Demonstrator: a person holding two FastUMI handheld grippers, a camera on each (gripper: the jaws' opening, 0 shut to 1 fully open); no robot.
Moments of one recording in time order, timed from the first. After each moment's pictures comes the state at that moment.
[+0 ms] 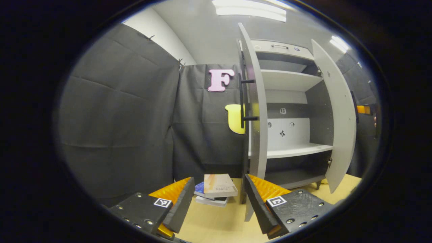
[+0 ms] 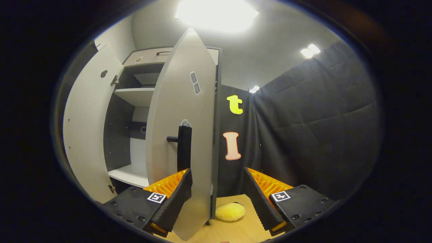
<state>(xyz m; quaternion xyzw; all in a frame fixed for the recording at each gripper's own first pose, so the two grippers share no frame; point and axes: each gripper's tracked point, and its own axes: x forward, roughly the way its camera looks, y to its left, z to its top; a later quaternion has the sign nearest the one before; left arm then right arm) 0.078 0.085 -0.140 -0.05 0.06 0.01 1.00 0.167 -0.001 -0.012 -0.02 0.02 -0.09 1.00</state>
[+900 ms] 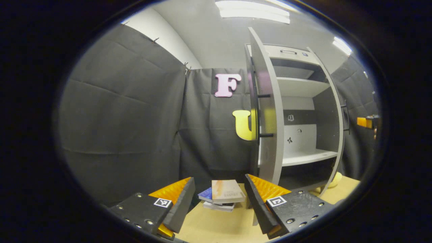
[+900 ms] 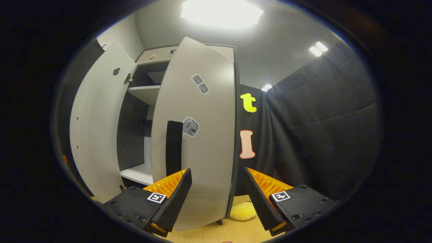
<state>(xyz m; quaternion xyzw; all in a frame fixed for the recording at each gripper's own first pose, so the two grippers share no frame) 0.099 0.120 -0.093 -0.06 0.05 0.02 1.00 0.167 0.030 -0.029 -0.02 0.03 -0.05 1.00</state>
